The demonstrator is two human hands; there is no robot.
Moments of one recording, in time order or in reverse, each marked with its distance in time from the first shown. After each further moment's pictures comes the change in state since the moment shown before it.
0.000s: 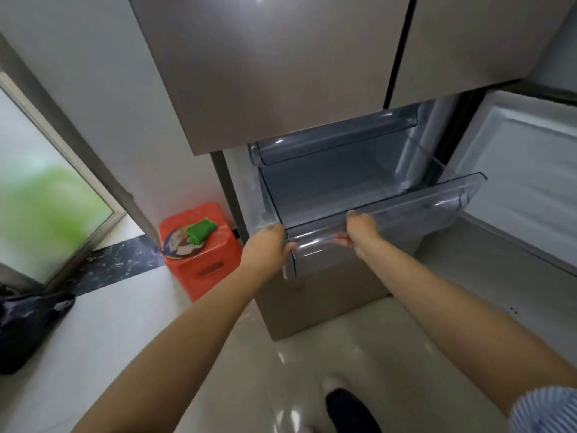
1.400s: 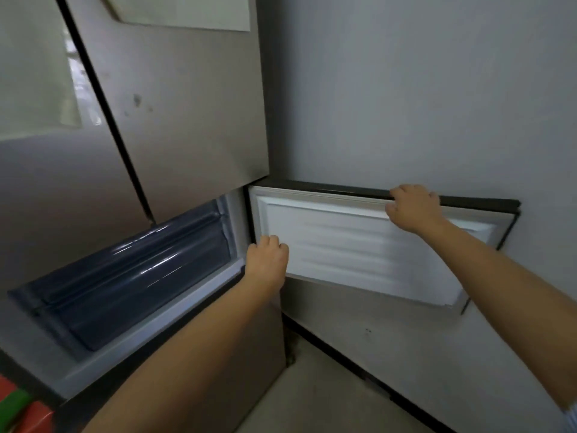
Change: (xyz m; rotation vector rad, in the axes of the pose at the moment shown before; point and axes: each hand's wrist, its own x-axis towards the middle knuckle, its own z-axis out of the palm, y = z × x) left_hand 0.040 0.343 -0.001 0.445 0.109 0.600; right_hand -0.043 -0.125 -0.446 -1.358 0.820 -0.448
